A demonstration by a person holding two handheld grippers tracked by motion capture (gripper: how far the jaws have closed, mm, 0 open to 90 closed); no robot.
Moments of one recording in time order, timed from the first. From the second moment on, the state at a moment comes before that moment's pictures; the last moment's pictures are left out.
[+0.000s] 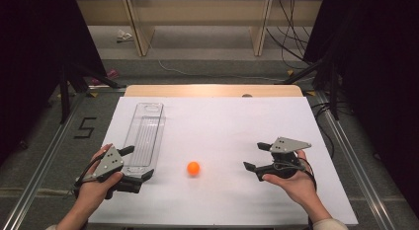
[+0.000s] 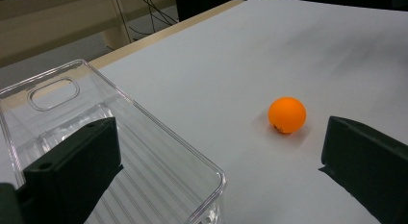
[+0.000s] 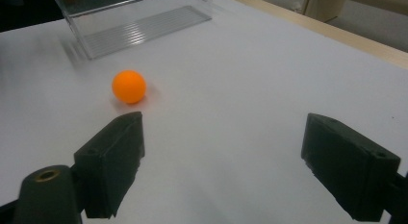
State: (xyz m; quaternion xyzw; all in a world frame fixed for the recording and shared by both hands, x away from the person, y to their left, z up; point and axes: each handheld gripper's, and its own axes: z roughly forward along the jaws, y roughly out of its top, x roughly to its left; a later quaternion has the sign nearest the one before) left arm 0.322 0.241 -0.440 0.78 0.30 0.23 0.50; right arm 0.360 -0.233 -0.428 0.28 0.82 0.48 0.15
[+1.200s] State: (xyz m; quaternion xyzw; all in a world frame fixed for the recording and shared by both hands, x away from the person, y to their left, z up) left arm 0.322 0.242 -0.439 0.77 0.31 0.23 0.50; right arm 0.368 -0.209 -0.432 0.26 0.83 0.47 0.13
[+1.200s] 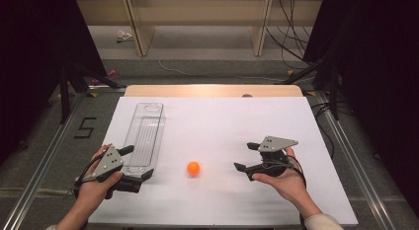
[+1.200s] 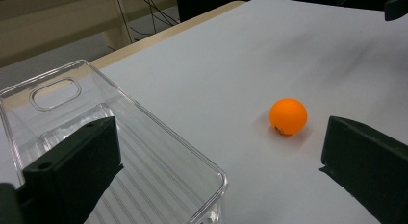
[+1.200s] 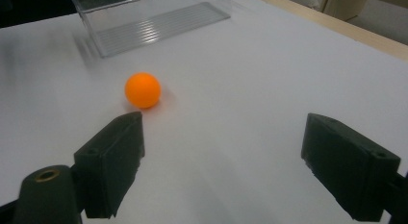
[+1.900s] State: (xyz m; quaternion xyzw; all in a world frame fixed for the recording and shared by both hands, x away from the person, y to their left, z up) left arm 0.323 0.242 -0.438 0.77 0.30 0.23 0.51; right arm 0.370 -0.203 -0.434 0.26 0.83 0.47 0.13
